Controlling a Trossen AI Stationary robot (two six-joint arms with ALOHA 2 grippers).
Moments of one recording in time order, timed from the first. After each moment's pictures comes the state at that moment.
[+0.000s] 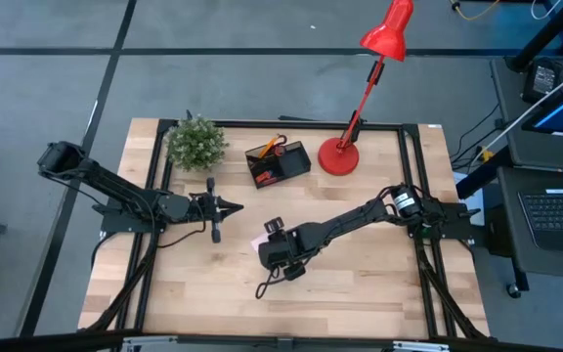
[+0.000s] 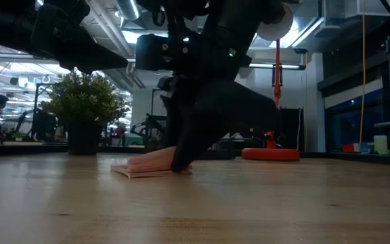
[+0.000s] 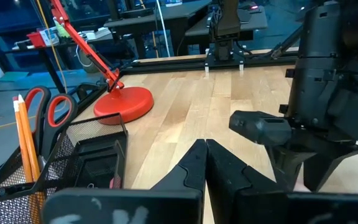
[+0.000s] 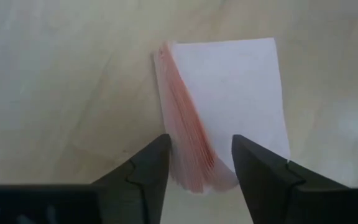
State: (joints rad) left arm -0.30 0.99 0.22 0.58 -0.53 0.00; right arm 0.30 2.23 1.66 -0.61 0.24 -0.25
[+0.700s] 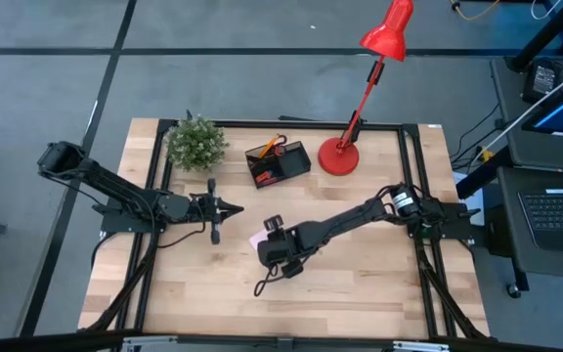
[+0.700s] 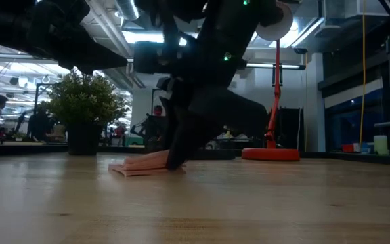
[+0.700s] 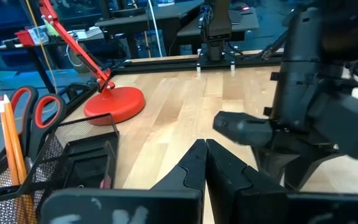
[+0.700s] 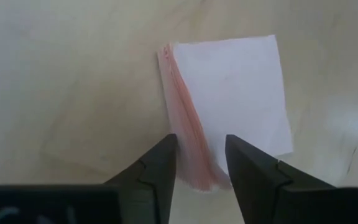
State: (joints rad) left arm -0.30 0.99 0.22 0.58 -0.49 -0.01; right arm 0.28 2.24 1.66 -0.59 0.27 -0.24
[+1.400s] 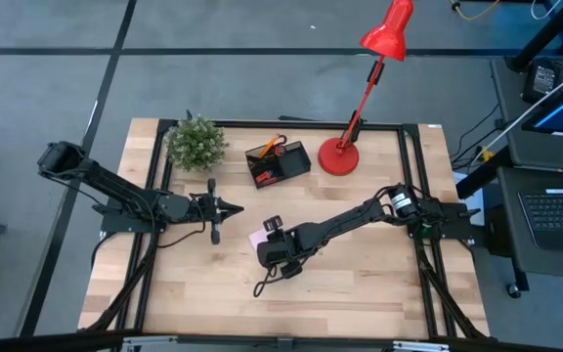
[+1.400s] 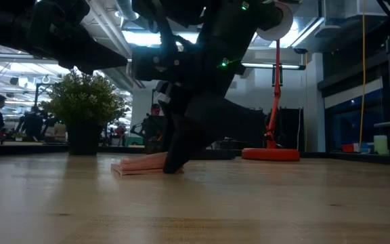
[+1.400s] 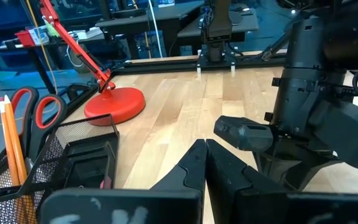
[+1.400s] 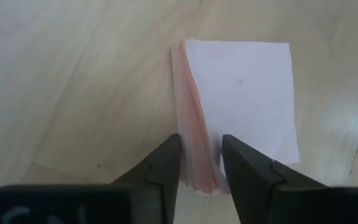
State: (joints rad) left arm -0.30 0.99 0.22 0.58 -0.49 -0.01; right arm 0.28 2.26 1.66 -0.57 0.30 -0.24
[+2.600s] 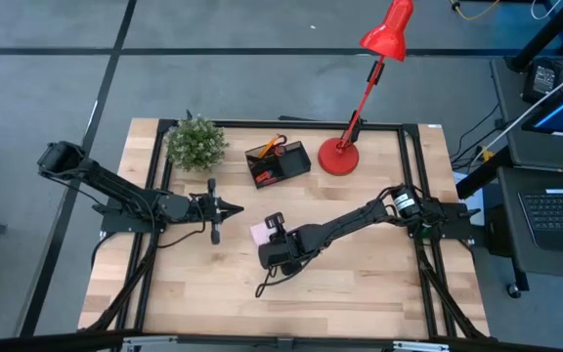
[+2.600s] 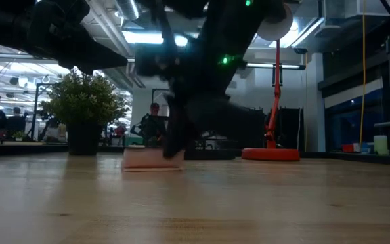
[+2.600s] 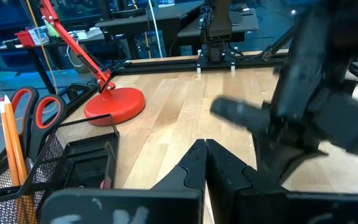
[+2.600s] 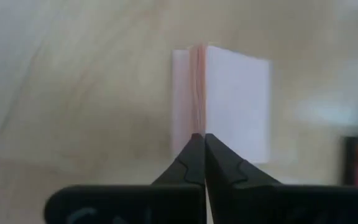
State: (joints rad) left arm -0.30 0.99 0.22 0.58 -0.49 -0.01; right arm 0.30 2.24 1.66 -0.59 0.41 -0.24
